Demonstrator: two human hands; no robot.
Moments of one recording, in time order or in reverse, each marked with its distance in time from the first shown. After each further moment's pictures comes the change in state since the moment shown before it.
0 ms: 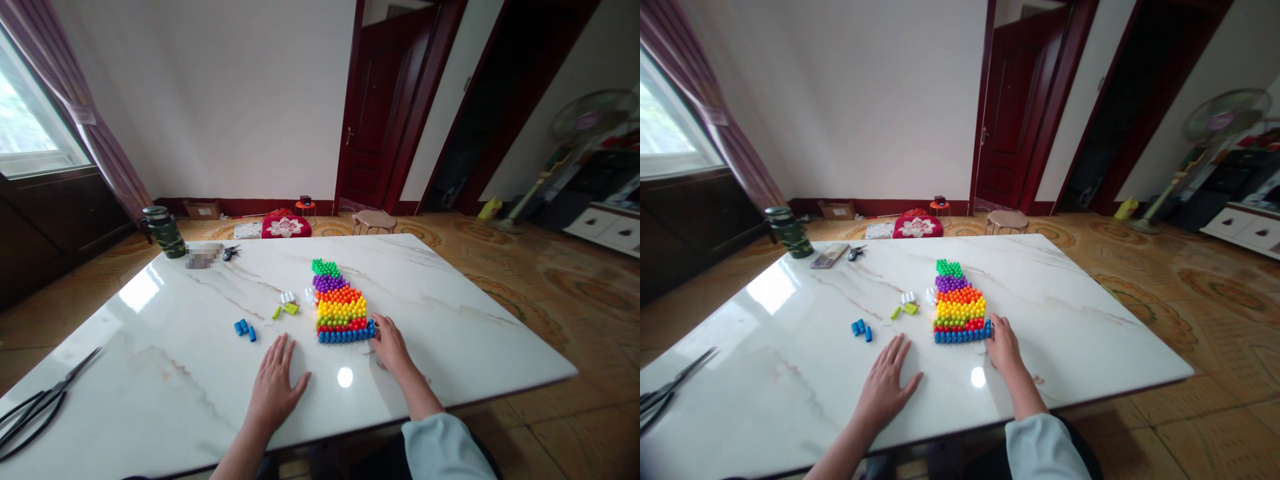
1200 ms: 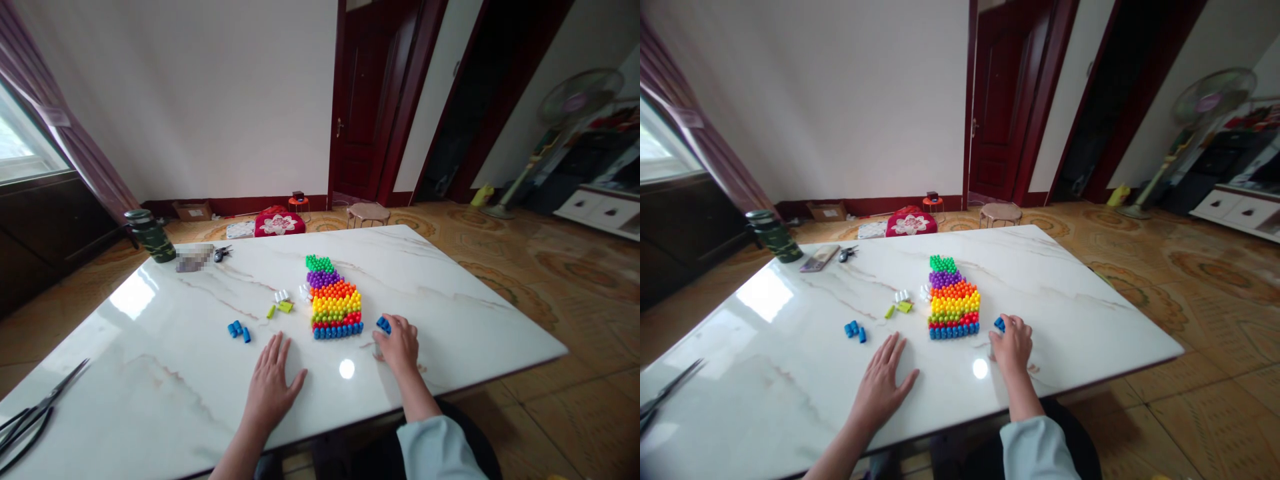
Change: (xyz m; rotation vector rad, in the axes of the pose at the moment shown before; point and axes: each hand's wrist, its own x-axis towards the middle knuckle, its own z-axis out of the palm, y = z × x) left_hand 0.003 0.003 -0.007 -0.002 -0.007 -0.002; right_hand -0.022 0.014 -0.009 -0.229 0.266 0.191
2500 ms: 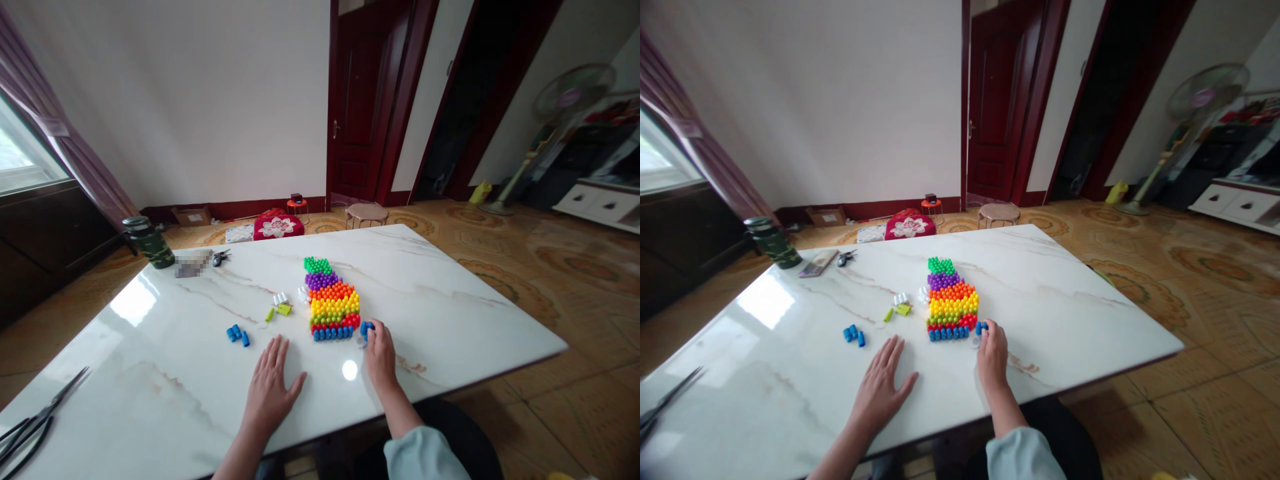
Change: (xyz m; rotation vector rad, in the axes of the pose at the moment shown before) left_hand -0.002 -0.005 0.005 0.020 -0.005 0.016; right_hand -0.030 -0.039 0.009 0.429 0.067 -0.077
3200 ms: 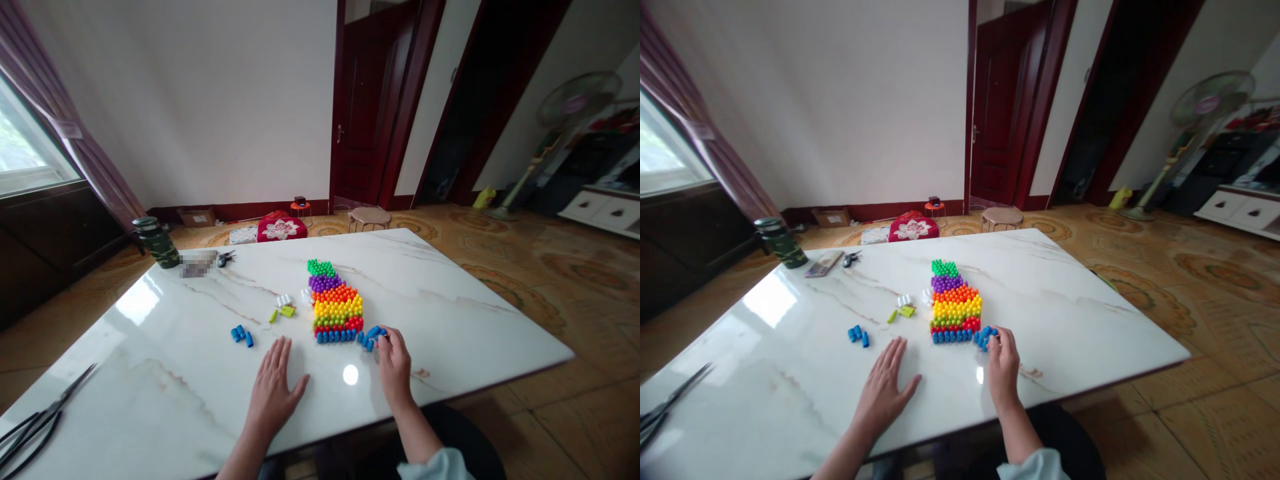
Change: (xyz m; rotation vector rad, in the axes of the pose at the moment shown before) left_hand 0.000 0.002 -0.001 -0.007 0.023 0.003; right_hand 0.000 -0.017 -0.027 0.298 0.051 0.120
